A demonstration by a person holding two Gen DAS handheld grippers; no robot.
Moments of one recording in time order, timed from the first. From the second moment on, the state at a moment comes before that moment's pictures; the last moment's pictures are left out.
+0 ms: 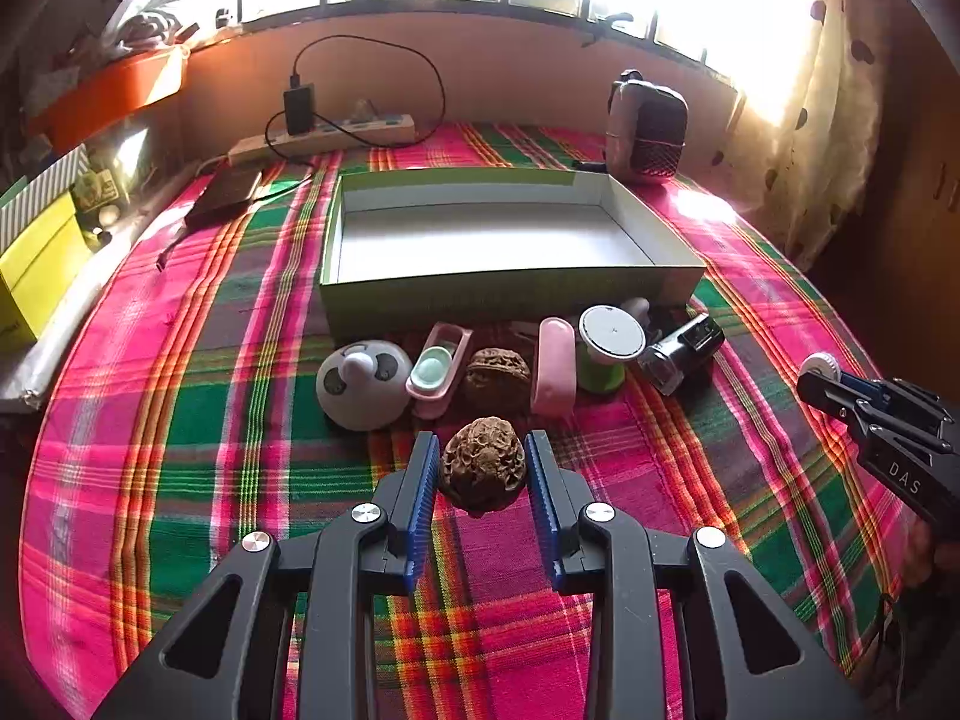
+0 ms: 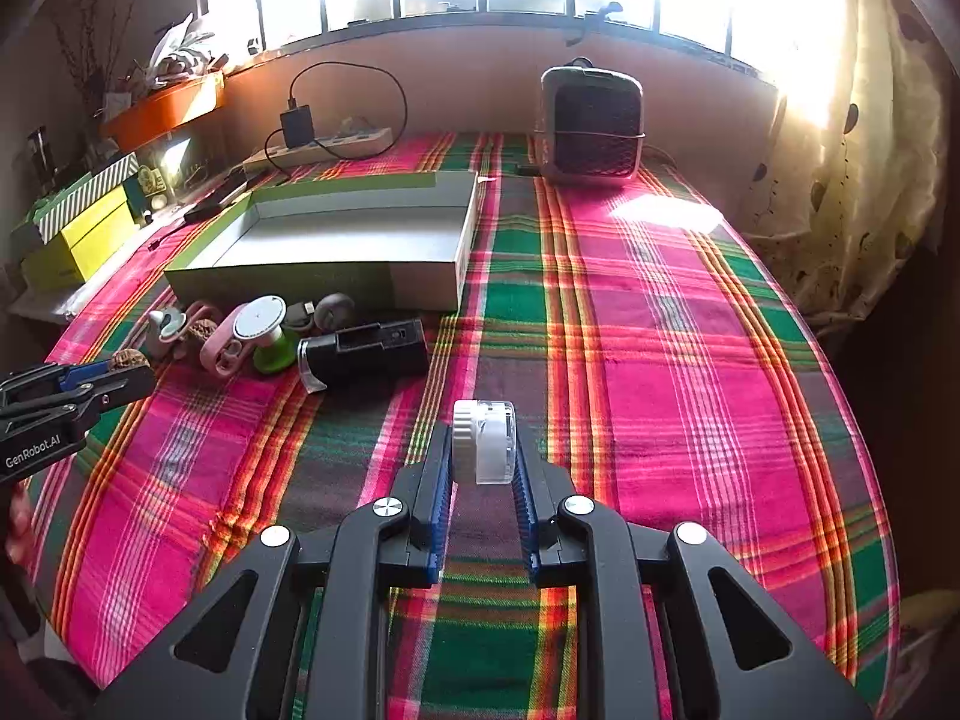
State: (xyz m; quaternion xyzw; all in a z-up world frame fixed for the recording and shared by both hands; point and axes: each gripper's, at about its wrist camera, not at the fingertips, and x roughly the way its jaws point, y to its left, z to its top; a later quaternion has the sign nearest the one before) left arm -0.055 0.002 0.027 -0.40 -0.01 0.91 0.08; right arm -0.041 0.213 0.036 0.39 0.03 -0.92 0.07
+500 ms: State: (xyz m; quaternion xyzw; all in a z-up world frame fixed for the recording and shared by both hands) left arm -0.124 -0.013 0.049 -0.40 -0.03 0.91 0.08; right arm -0.112 0.170 0.067 0.37 0.03 -0.92 0.12
